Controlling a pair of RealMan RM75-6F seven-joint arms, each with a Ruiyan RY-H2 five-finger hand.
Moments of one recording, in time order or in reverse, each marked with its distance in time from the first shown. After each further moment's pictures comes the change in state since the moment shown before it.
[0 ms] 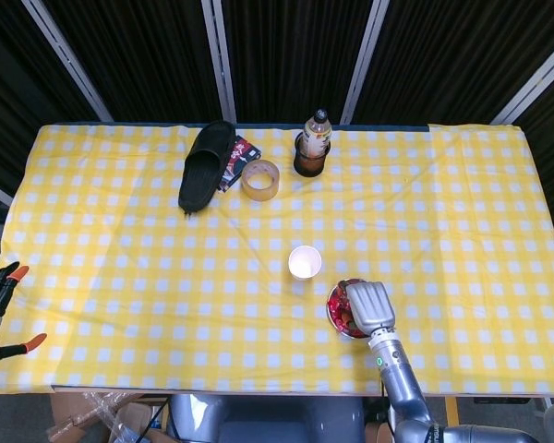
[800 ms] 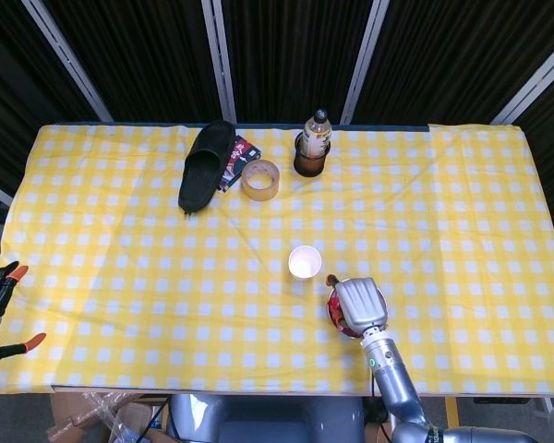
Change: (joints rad) left arm 0.000 -0.003 -0.001 0.005 0.002 0.003 0.007; right arm -0.008 0.015 0.039 -0.087 -0.031 0.004 -0.109
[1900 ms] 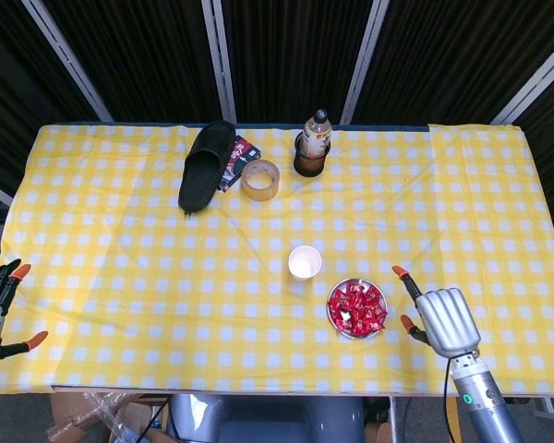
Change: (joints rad) left arm 0.004 -0.021 -0.004 0.009 0.024 0.034 0.046; right arm -0.271 0.412 -0.070 -0.121 -0.533 0.086 0.374
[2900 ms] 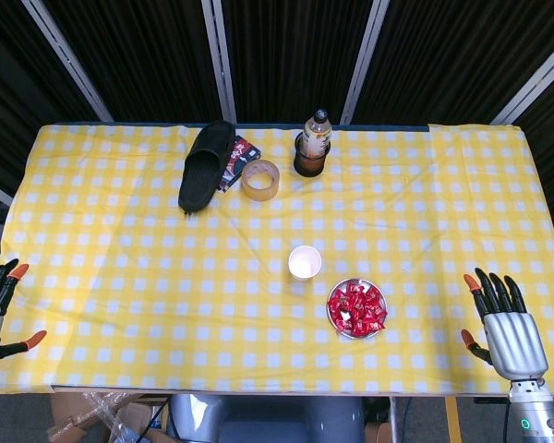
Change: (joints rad) left arm 0.004 -0.009 -0.005 0.002 -0.006 0.009 0.022; right arm -0.161 0.053 -0.072 0.272 -0.059 0.186 0.288
